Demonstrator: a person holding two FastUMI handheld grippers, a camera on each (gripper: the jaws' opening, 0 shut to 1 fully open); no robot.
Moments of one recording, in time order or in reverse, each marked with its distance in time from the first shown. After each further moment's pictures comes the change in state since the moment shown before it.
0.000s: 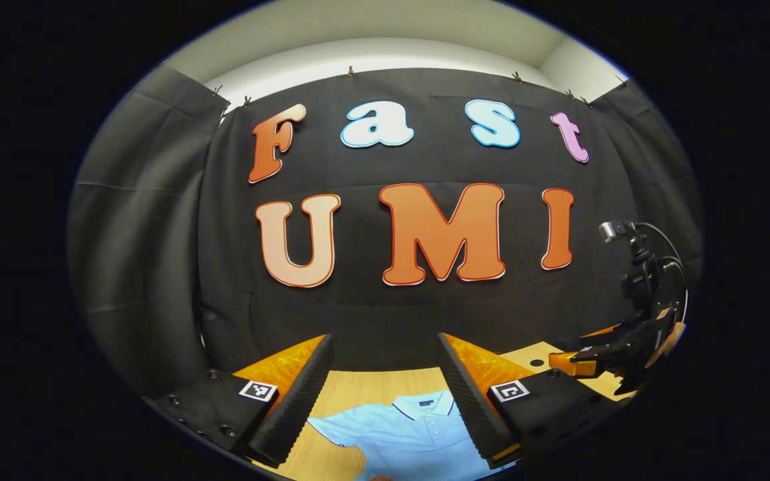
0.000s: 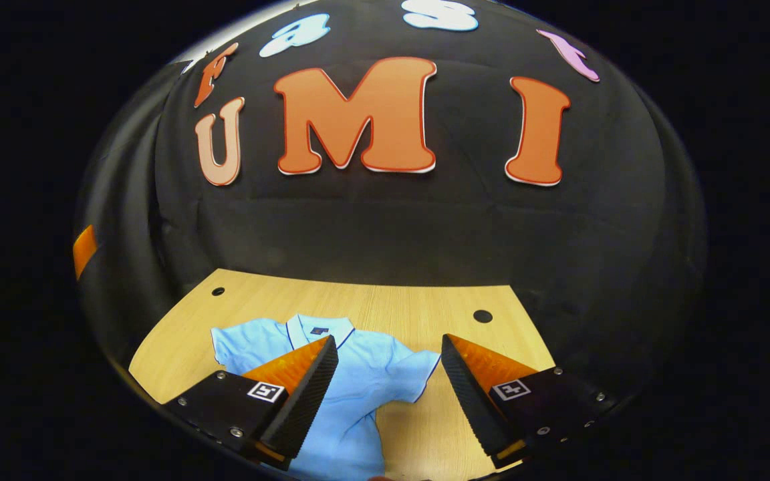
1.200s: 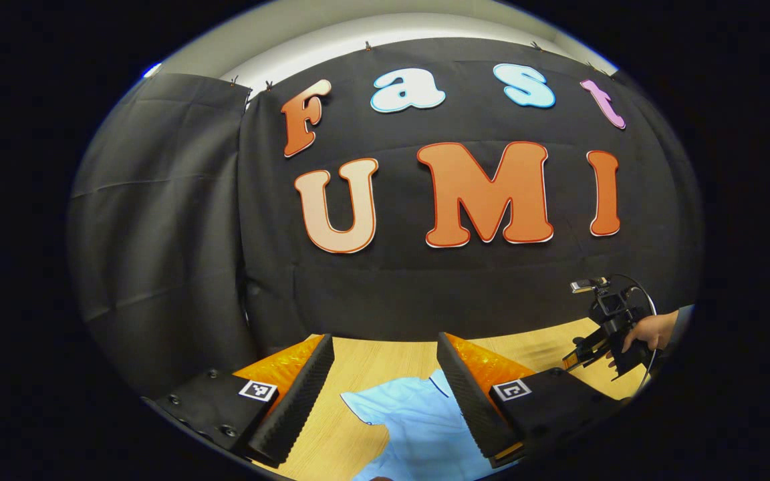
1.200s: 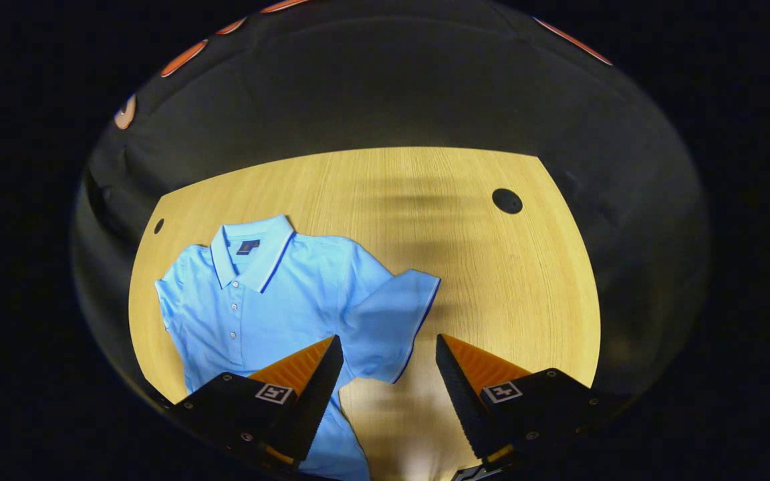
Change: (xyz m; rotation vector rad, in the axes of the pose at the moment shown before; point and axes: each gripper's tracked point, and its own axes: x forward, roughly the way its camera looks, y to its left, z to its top) left arm -0.001 0.016 -0.041 0.021 0.165 0.204; right arm 0.150 -0.044 -0.127 0.081 0.670 -0.009
